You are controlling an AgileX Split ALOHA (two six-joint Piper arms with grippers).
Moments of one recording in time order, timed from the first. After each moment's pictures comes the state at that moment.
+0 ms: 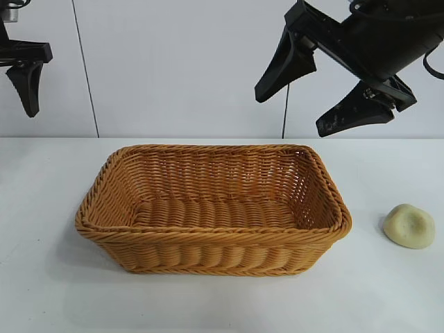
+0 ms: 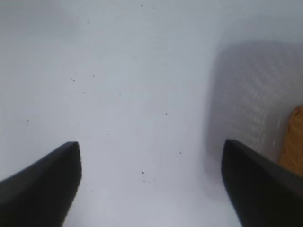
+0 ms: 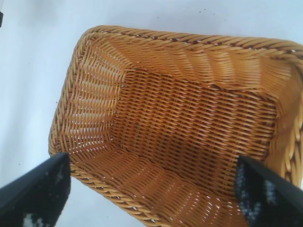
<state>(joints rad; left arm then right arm) -0.06 2.02 -1.77 0.01 1.21 -0.13 0.24 1.58 -1.04 0.79 0.67 -0.36</state>
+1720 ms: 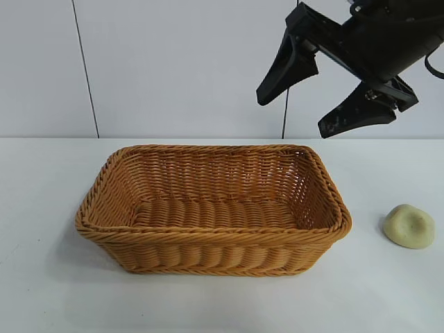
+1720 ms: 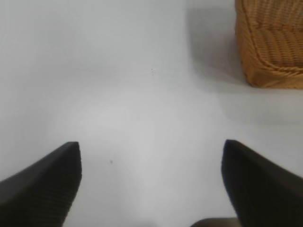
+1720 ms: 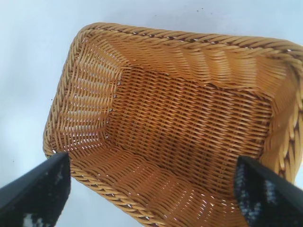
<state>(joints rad) -0.06 0.10 -0.50 0.01 1.08 -0.08 0.24 1.58 -1.04 0.75 0.67 -0.35</state>
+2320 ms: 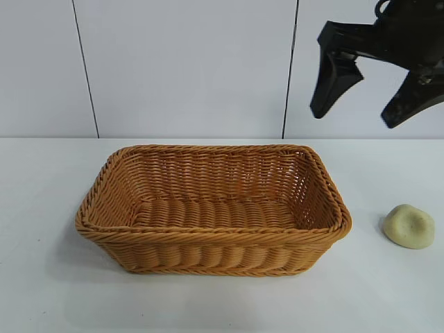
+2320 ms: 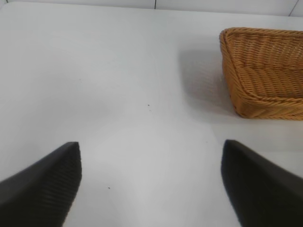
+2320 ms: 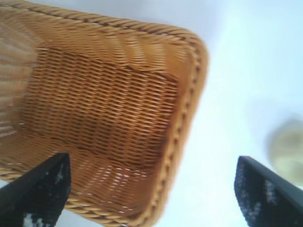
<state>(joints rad) -0.06 0.00 -0.50 0.01 1.08 -0.08 0.24 1.58 -1.20 0.08 0.86 0.08</state>
